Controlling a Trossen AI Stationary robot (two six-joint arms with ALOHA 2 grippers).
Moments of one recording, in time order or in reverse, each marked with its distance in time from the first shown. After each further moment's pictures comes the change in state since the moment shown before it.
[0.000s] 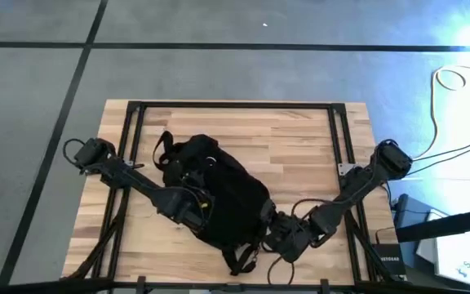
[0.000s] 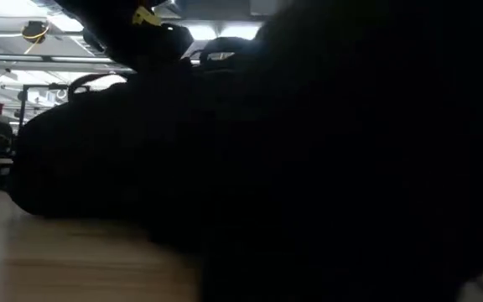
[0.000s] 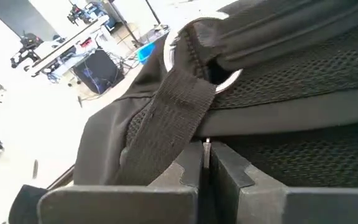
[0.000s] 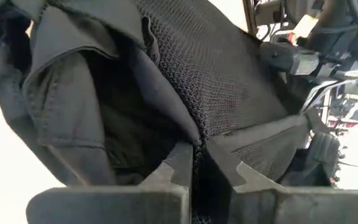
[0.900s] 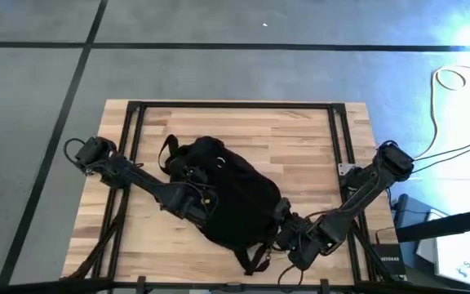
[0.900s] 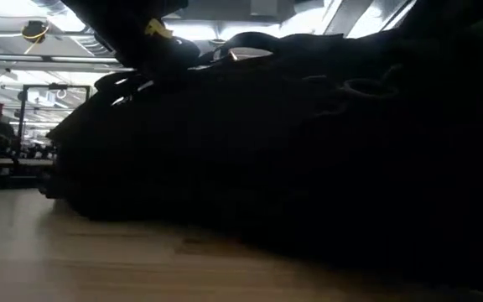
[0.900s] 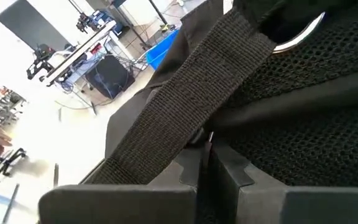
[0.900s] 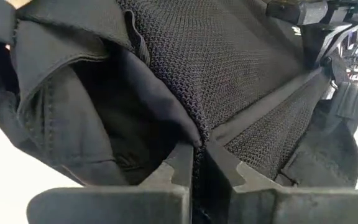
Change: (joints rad) left arm 0.060 0.000 -0.001 0.011 -0.017 0.106; right arm 0.105 0.000 0.001 -0.281 0.071 0.411
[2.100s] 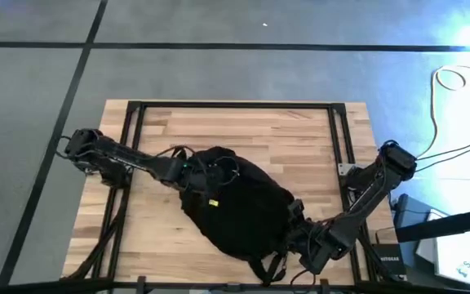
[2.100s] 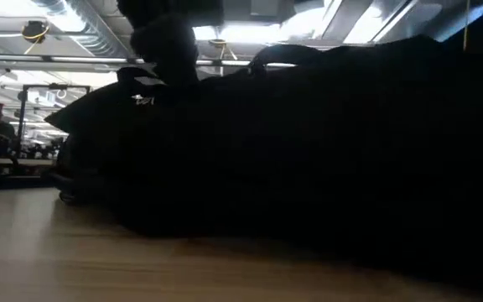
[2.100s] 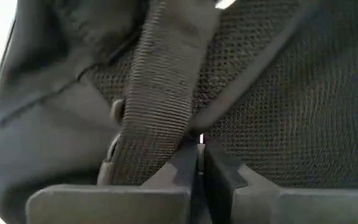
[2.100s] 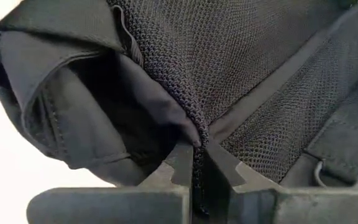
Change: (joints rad) left arm 0.181 -0.142 -0.002 0.400 0.809 0.905; right arm 0.047 -0.020 -0.002 -0.170 -0.161 0.384
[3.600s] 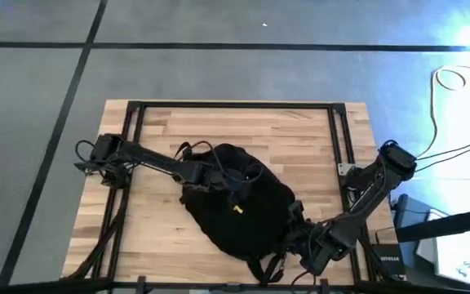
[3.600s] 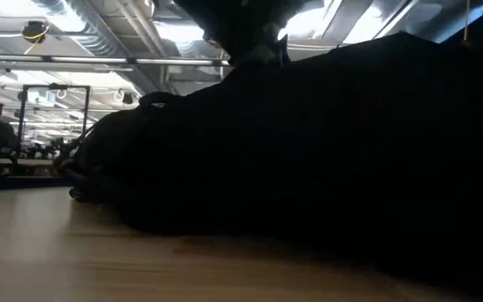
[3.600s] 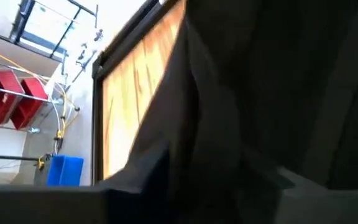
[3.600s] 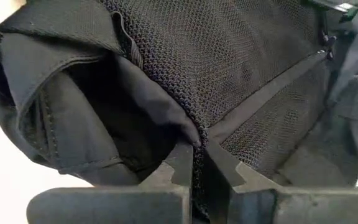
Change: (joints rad) left arm 0.040 0.237 0.132 0.551 -0.027 0.778; right arm -0.005 0.000 0.000 0.029 0.042 -0.010
